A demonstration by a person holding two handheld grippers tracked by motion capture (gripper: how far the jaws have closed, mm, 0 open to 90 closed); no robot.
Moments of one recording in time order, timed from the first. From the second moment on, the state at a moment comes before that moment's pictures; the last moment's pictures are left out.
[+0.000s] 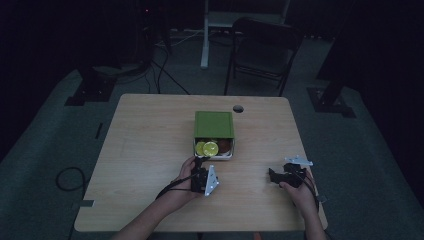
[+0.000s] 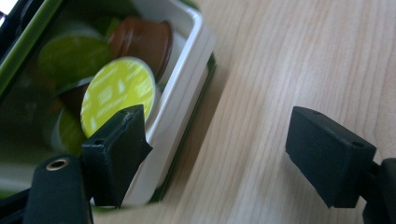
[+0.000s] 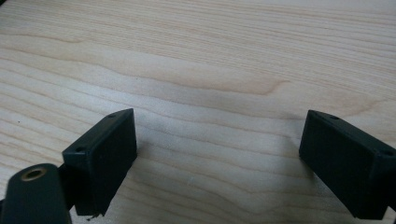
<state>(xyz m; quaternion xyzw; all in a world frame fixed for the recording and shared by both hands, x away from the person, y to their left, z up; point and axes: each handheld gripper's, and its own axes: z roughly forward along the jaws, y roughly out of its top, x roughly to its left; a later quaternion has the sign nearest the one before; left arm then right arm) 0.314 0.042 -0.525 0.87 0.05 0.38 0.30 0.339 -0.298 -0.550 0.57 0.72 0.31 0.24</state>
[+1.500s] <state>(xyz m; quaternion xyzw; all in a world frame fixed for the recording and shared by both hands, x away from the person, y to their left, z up) 0.340 -0.004 -0.541 0.83 -0.06 0.51 0.23 0.339 -0.298 -0.551 0.57 0.72 0.31 0.24</state>
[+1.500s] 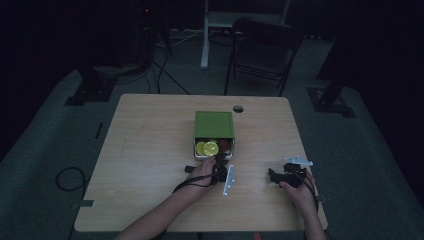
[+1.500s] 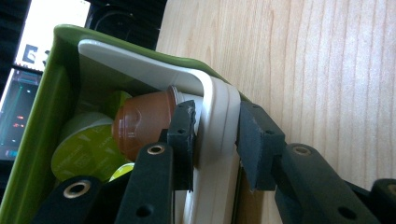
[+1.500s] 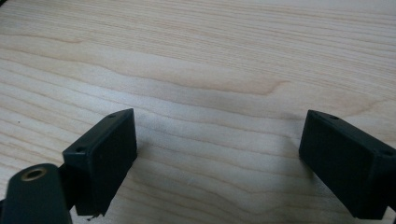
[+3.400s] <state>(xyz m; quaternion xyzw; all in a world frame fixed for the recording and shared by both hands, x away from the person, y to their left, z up) 0.278 -0.004 -0.539 0.84 -0.10 0.49 0.21 0.339 -0.298 -0.550 0.57 0.72 0.31 0.24</state>
